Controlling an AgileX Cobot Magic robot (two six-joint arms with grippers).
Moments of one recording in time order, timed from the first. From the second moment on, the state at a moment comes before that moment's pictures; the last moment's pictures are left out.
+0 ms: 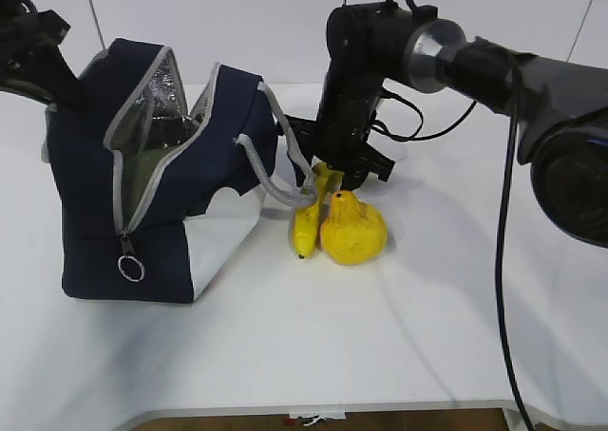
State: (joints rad) left arm -0.03 1.81 -1.56 -0.55 1.13 0.41; right arm 0.41 2.53 -2.31 0.09 1.21 0.84
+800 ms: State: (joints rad) left arm -0.03 1.81 -1.56 -0.55 1.13 0.42; right arm 0.41 2.54 -2.64 0.05 1.24 0.71
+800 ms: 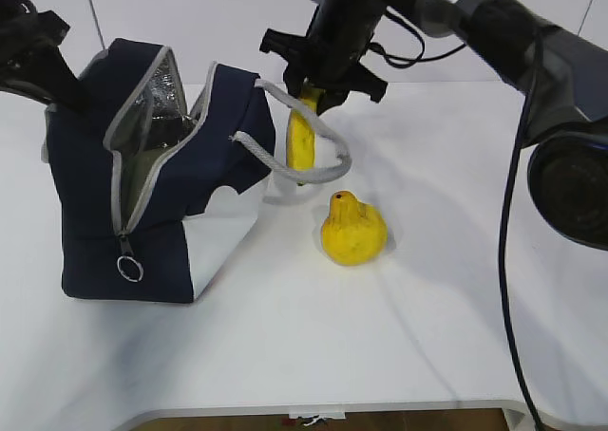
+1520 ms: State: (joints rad) left arm -0.03 1.81 -1.56 -0.55 1.13 0.43; right arm 0.41 2.53 -2.94 -0.01 1.27 0.39
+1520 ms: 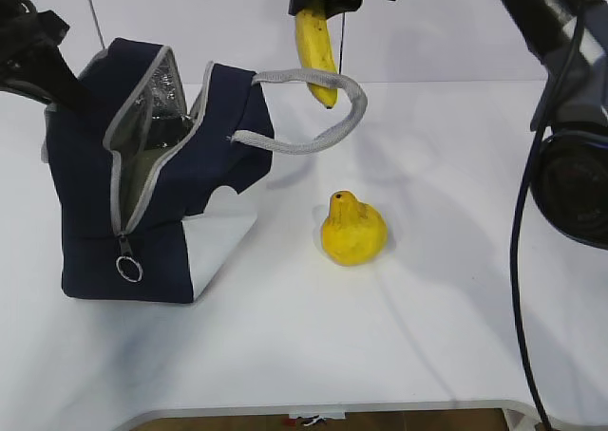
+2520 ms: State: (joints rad) left arm -0.03 1.81 -1.56 -0.55 1.13 0.43; right arm 0.41 2.34 -2.94 0.31 1.28 0.05
